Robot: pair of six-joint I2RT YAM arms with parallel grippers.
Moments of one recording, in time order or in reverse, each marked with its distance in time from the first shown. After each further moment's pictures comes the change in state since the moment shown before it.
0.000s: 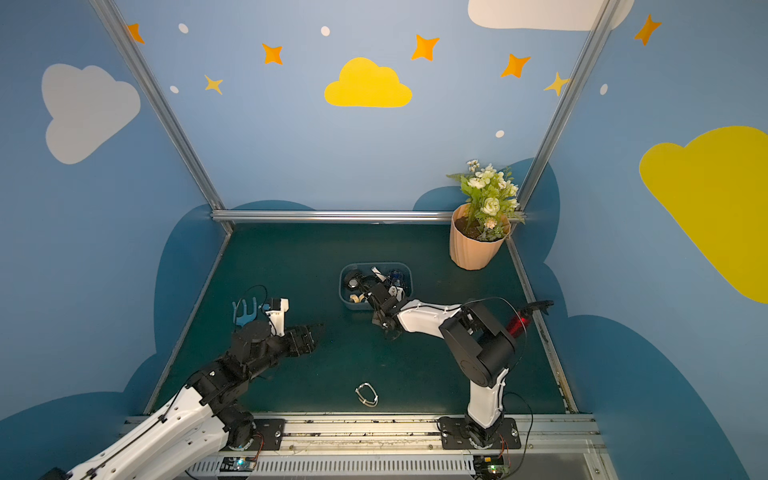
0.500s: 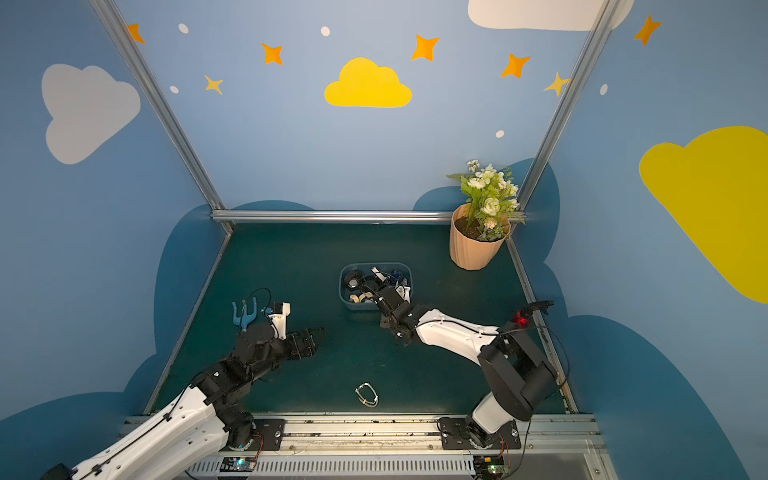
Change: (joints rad) left arm 0.000 0.018 -0.045 0.013 0.002 -0.022; right arm 0.034 -0.311 -0.115 -0.061 0.047 -0.132
